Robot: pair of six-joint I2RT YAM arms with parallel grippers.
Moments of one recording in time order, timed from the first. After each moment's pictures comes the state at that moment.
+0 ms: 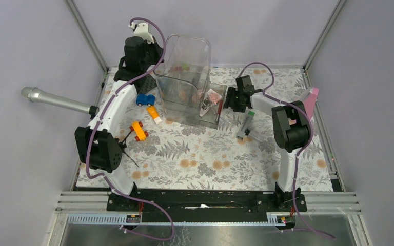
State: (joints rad) left arm -0.22 1.70 1.66 -0.12 0.06 -0.26; right arm 0.31 2.04 1.39 -0.28 -0.09 0.51
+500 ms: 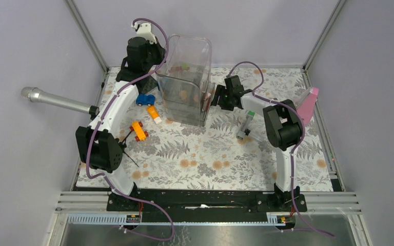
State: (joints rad) left arm -0.24 1.70 1.65 -0.12 0.02 -0.24; right arm 0.40 2.11 1.46 -0.20 -0.11 0.60
